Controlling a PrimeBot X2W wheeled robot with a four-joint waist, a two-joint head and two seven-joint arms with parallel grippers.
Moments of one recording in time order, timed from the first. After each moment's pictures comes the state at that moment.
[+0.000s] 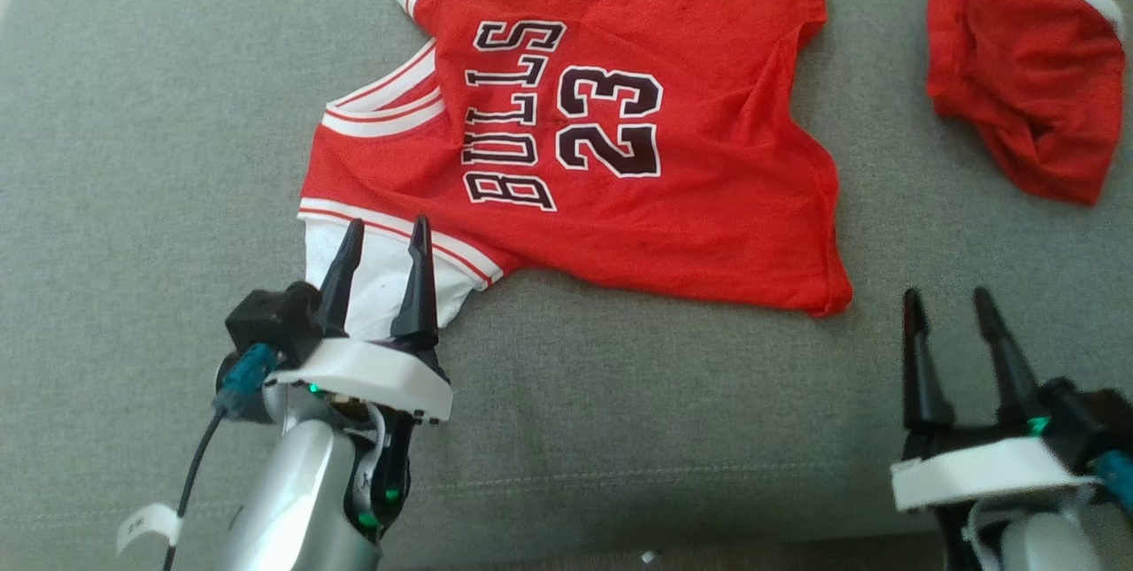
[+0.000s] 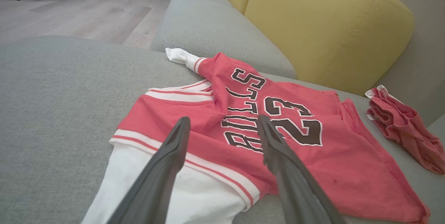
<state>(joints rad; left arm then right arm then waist) -0.24 0.04 -0.31 0.30 -0.38 0.06 -0.25 0.01 -0.06 0.02 0.17 0.10 0.12 -0.16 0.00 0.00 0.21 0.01</state>
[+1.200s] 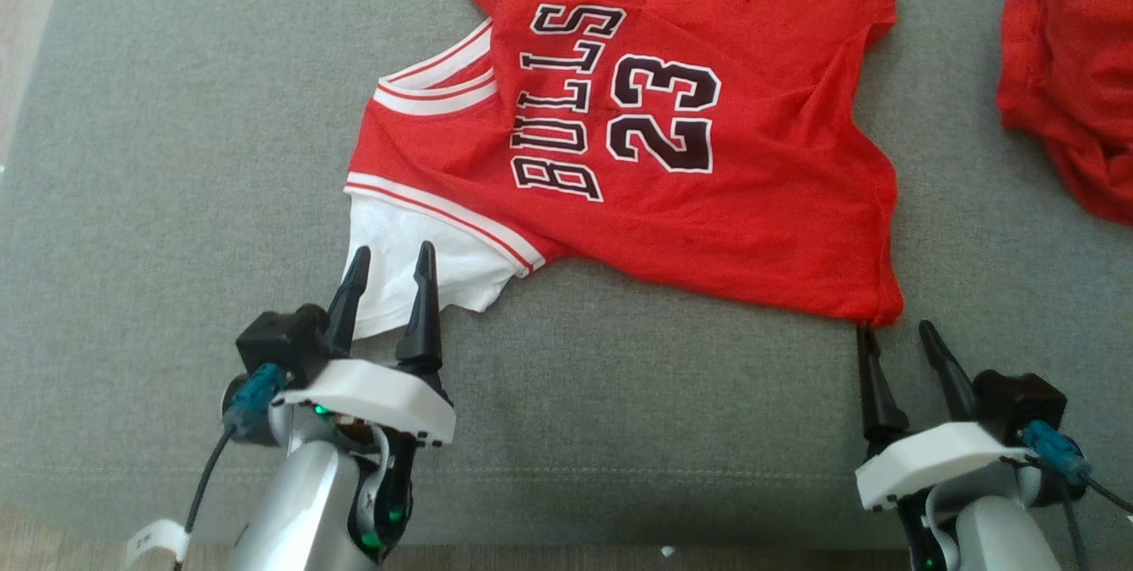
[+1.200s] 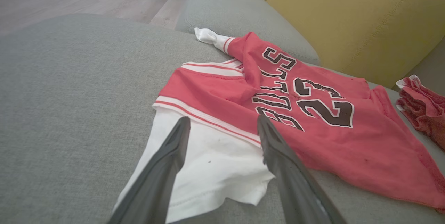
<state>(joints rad) -0.20 0.04 -0.32 0.32 -0.38 0.06 -0.25 -0.13 -0.05 0.02 0.55 0.05 0.12 -0.20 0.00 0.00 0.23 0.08</state>
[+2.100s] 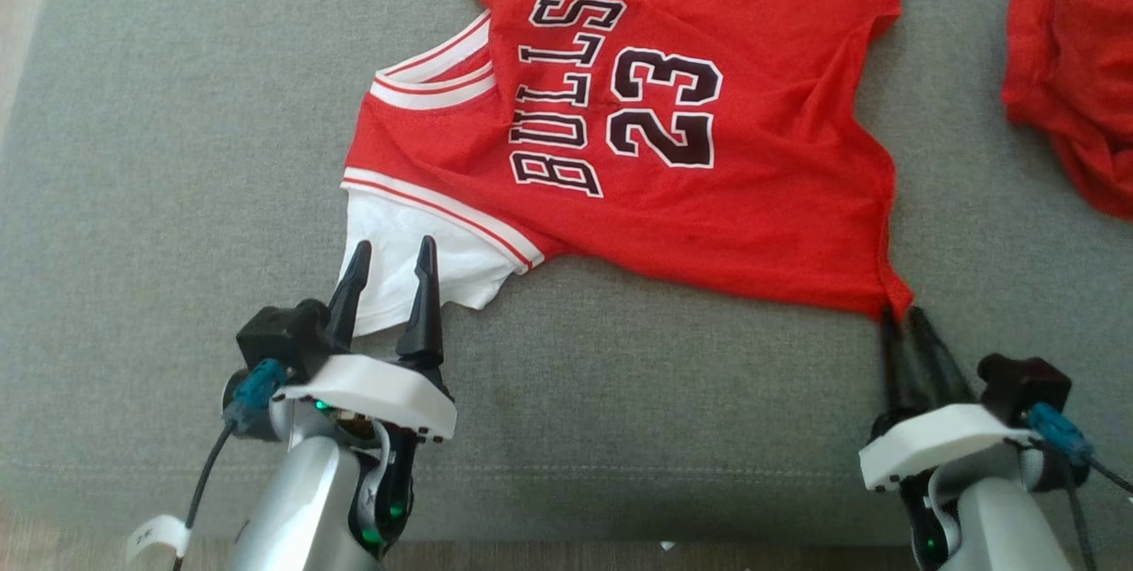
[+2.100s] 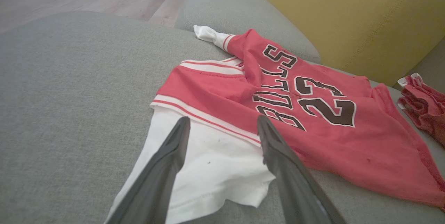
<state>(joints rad) -0.21 0.04 -0.32 0.32 -0.38 0.06 -0.25 -0.18 -0.05 -0.01 0.62 0.04 0.12 -0.22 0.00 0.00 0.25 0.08</state>
